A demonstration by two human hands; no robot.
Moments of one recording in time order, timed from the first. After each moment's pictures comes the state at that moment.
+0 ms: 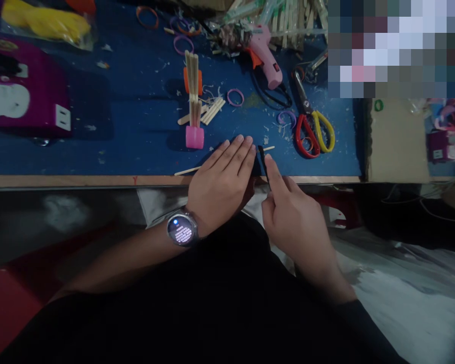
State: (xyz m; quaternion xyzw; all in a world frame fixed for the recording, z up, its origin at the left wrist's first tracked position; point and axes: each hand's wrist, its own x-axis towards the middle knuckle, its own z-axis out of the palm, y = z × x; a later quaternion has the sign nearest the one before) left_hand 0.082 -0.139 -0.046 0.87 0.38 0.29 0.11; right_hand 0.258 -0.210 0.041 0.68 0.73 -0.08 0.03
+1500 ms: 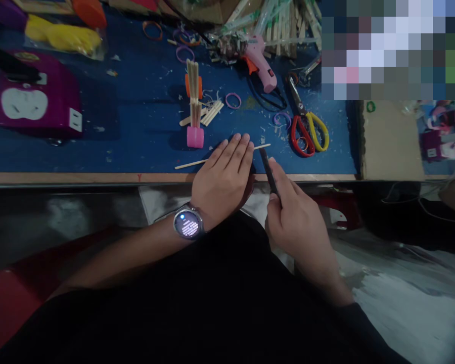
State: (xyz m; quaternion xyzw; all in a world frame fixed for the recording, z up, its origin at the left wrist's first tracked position) left_hand 0.089 -0.140 -0.048 0.86 0.40 0.29 0.11; right_hand 0.269 -0.221 0.042 0.68 0.72 -0.15 -0.07
